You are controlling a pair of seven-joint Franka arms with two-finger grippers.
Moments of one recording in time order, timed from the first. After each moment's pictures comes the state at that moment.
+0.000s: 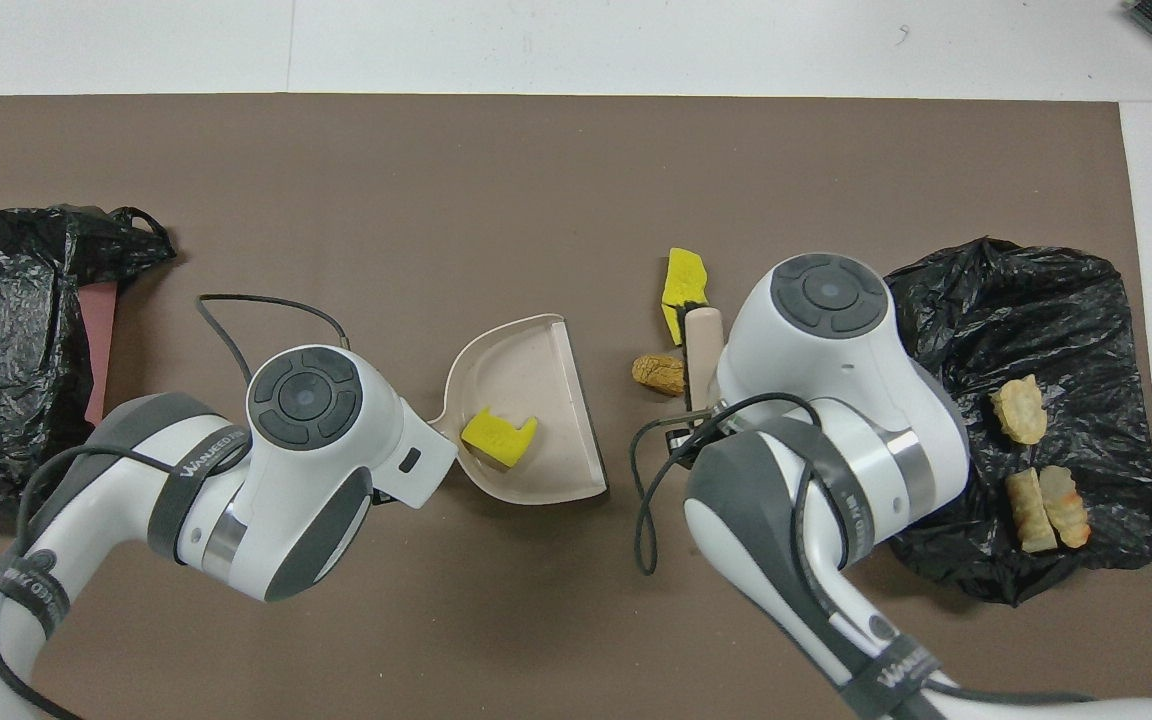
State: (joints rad) left arm -0.44 0.05 -0.06 -2.17 0.08 2.14 0.88; right arm -0.04 0.18 0.47 -1.89 0.01 1.76 0.32
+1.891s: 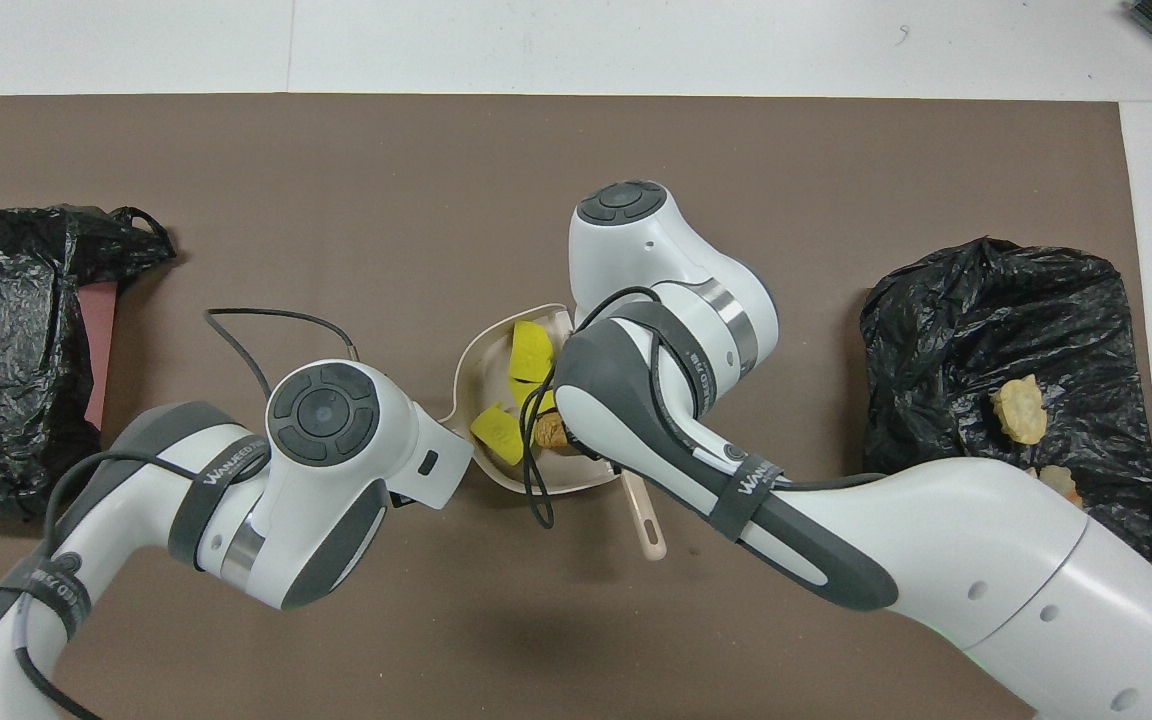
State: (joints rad) left arm -0.47 0.06 -0.06 -2.19 0.08 2.22 0.75; right arm 0.00 0.70 0.75 -1.37 -0.04 1.49 0.50
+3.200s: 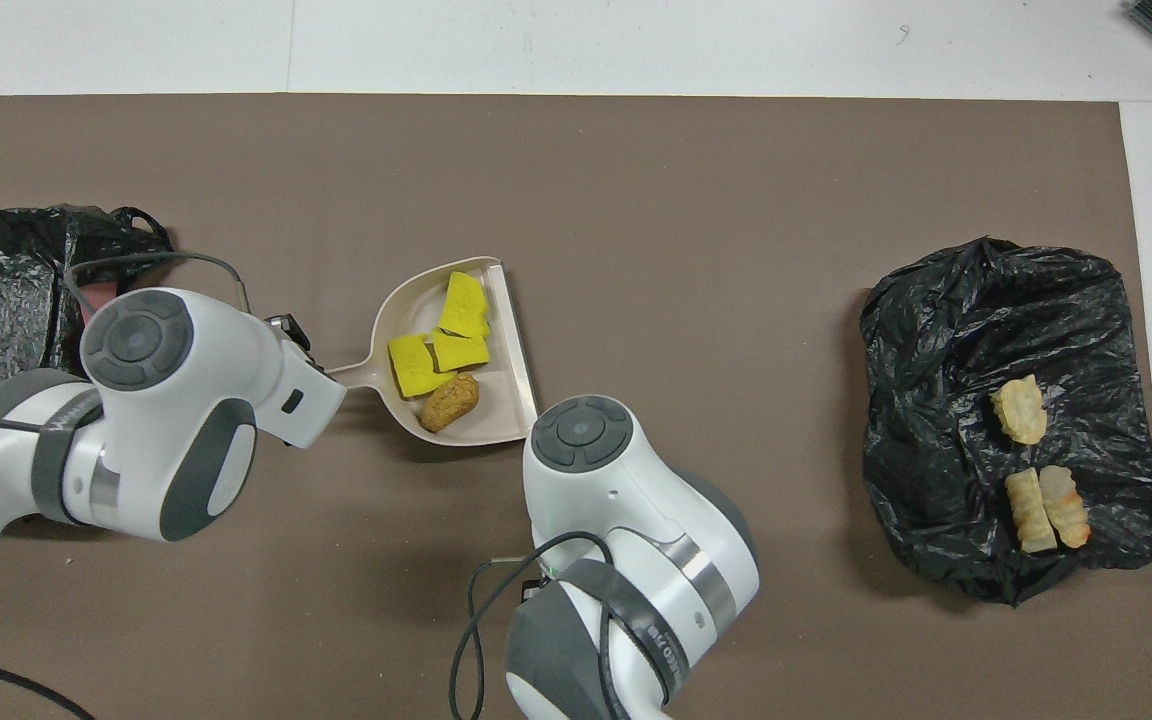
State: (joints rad) left arm -0.23 0.08 -0.05 -2.14 0.03 2.25 1.12; right arm -0.02 0.25 0.81 -1.95 0.18 1.70 0.78
